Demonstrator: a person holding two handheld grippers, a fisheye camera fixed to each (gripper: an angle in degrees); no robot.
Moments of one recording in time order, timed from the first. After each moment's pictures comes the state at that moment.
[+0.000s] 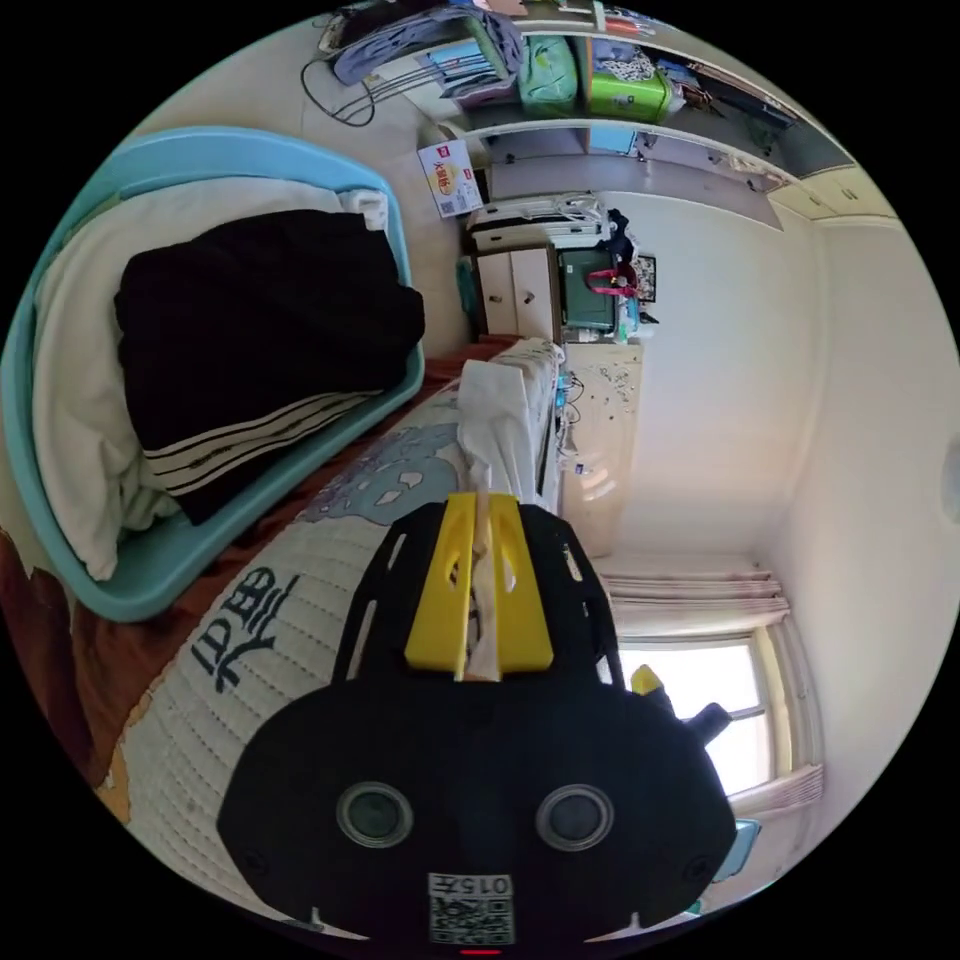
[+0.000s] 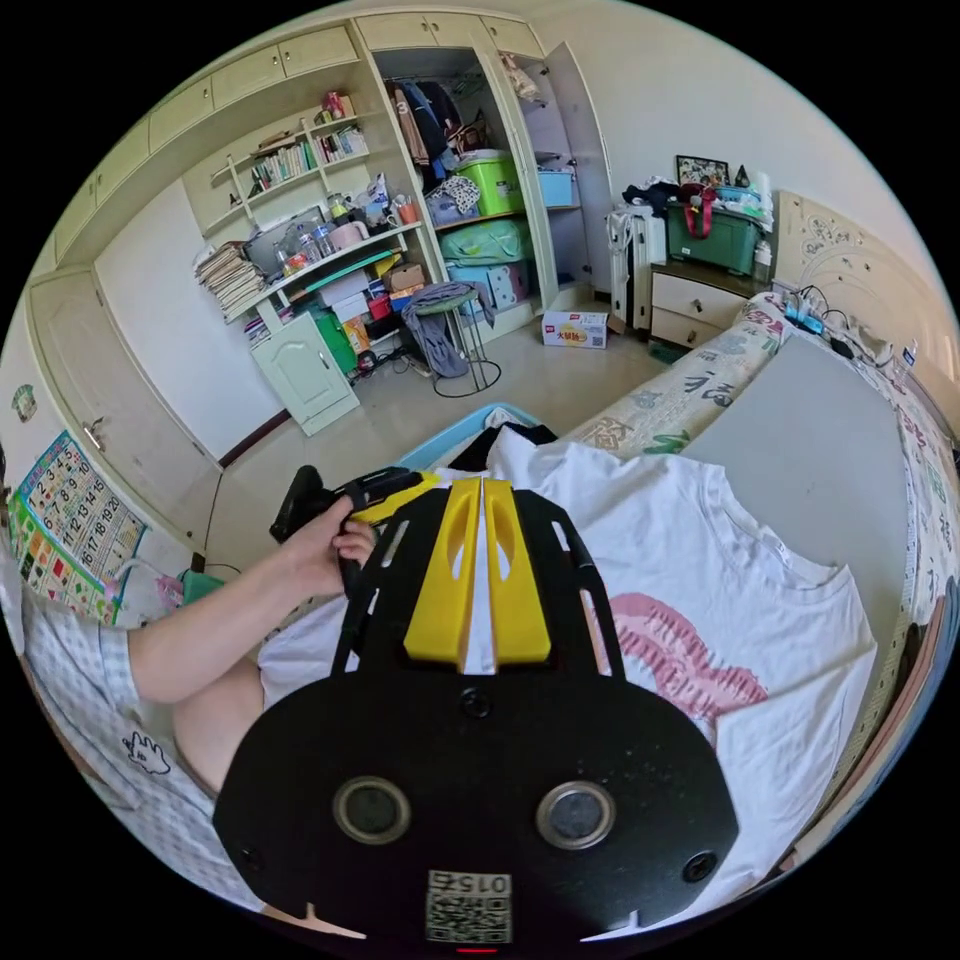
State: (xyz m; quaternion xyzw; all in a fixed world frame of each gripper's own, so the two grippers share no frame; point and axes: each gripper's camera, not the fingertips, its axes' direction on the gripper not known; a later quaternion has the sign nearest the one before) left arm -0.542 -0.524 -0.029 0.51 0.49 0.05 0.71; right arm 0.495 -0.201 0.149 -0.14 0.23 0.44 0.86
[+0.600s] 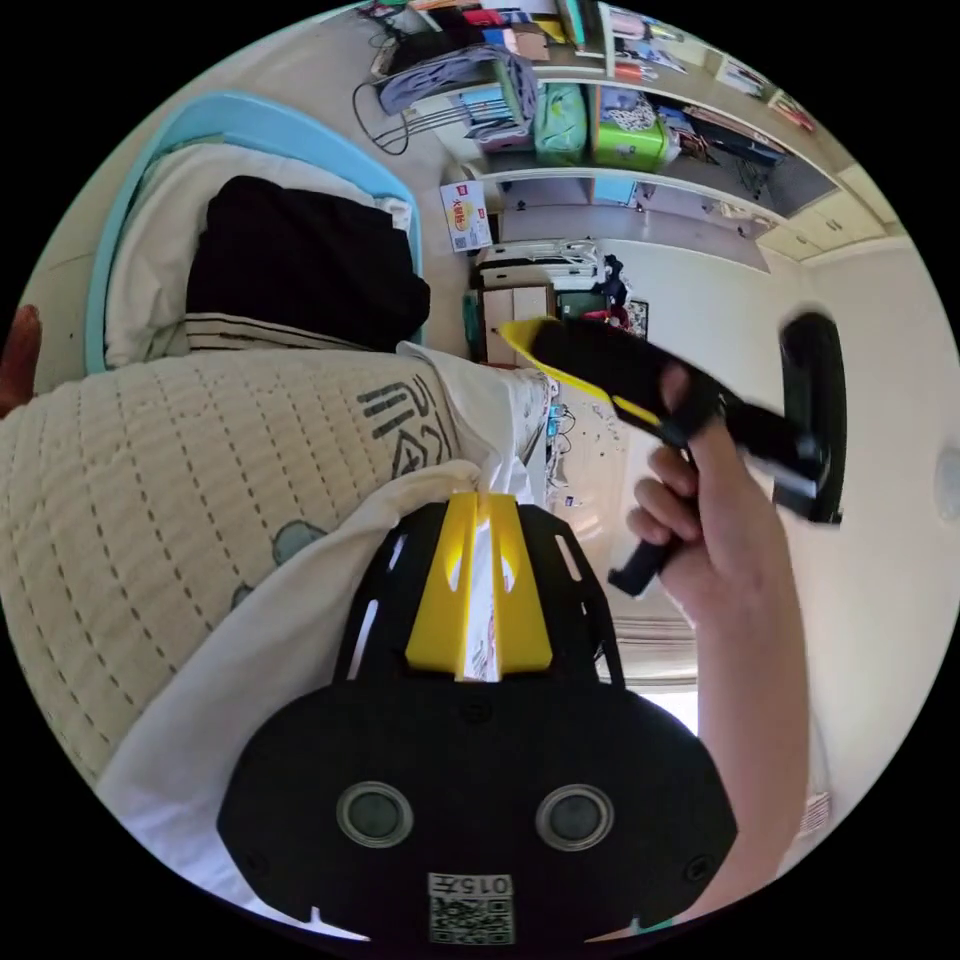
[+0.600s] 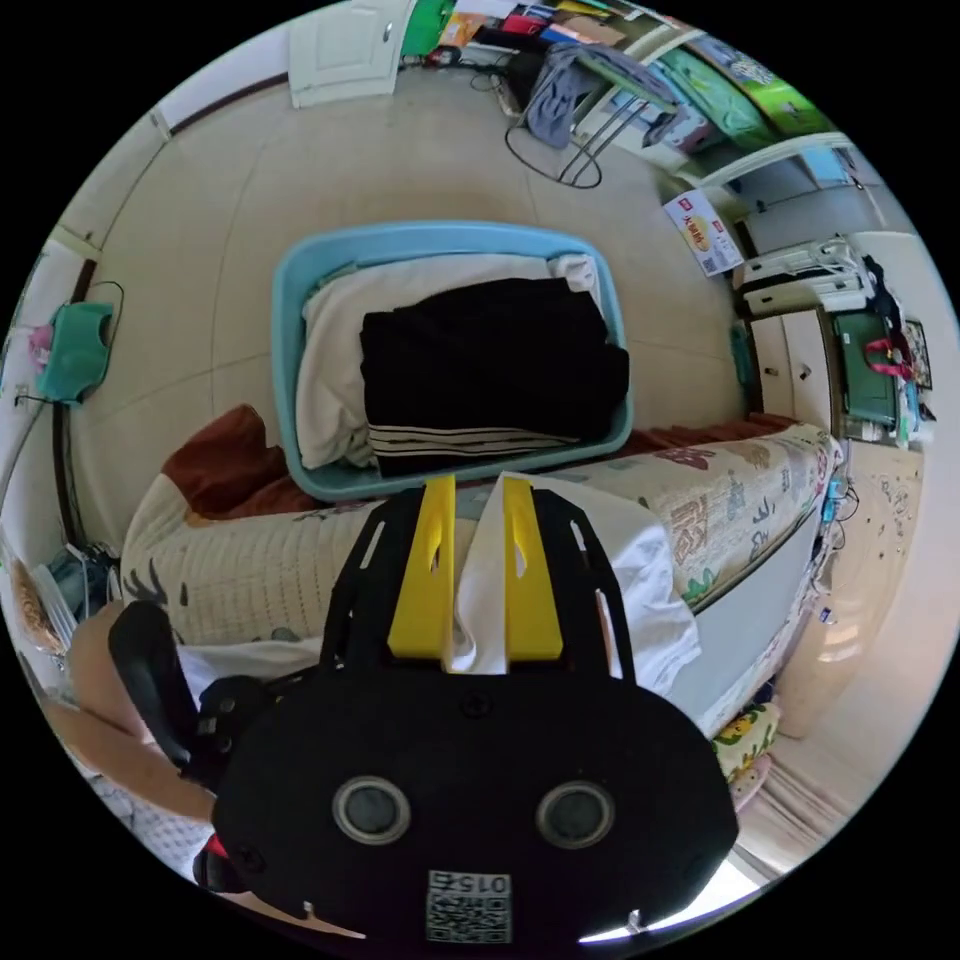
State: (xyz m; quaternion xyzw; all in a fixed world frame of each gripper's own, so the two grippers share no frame) left arm -0.515 -0.434 0.064 0.53 0.50 0.00 0.68; right arm 0.756 -0.613 0.339 -0.59 0.15 0.21 0.77
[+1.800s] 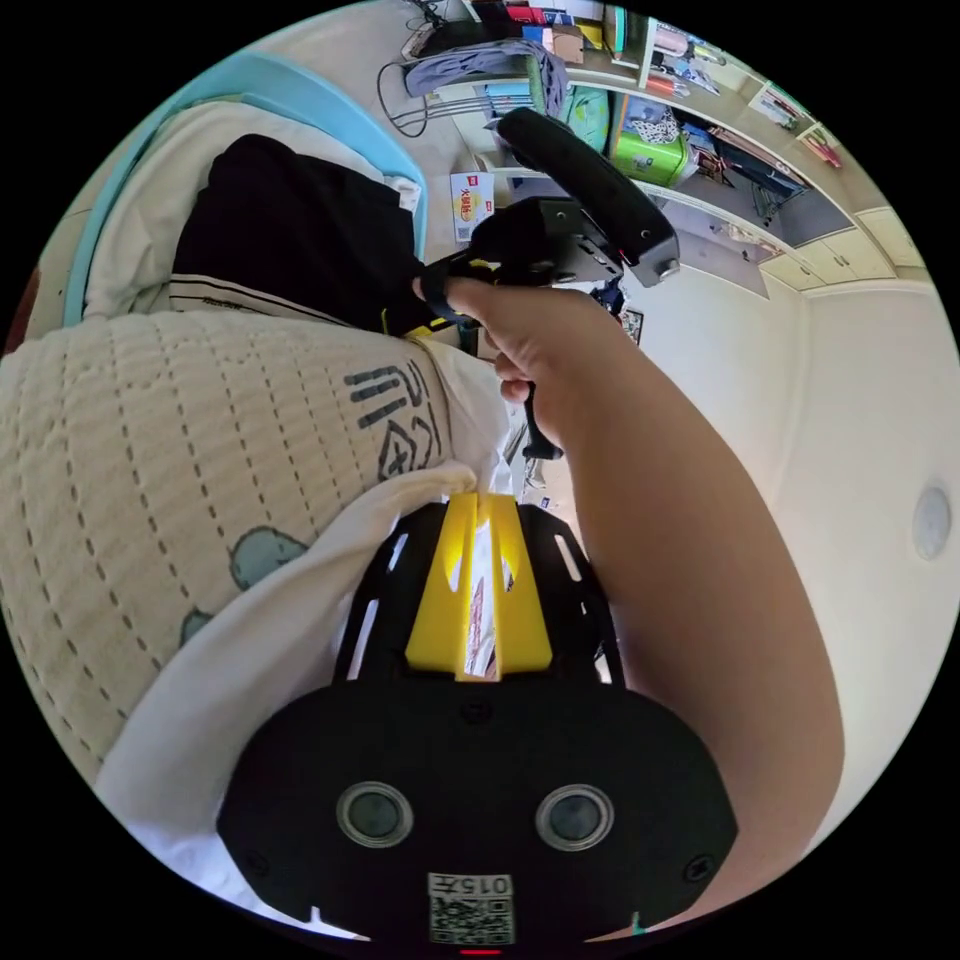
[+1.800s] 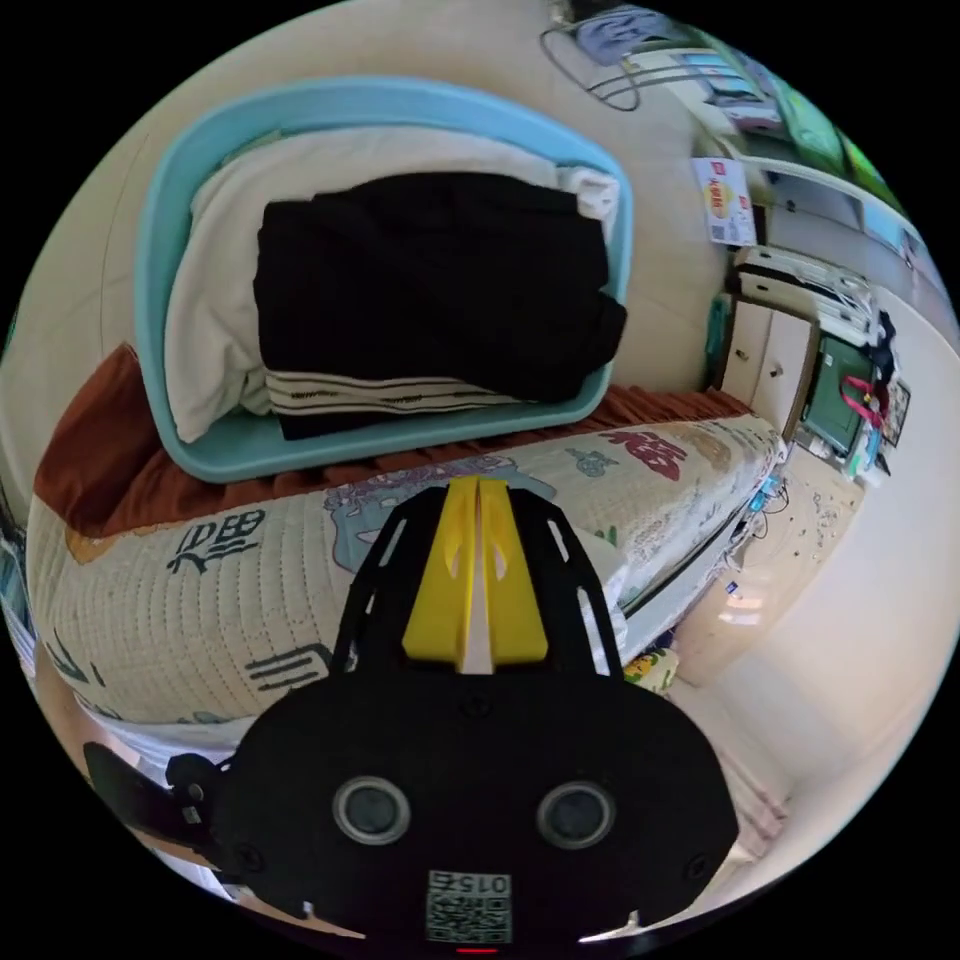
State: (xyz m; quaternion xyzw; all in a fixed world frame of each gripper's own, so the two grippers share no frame) left arm -0.512 -0.432 0.051 0.51 0.52 0.00 0.68; right arm 0.960 -0.960 0.235 -0.73 0.18 0.12 0.64
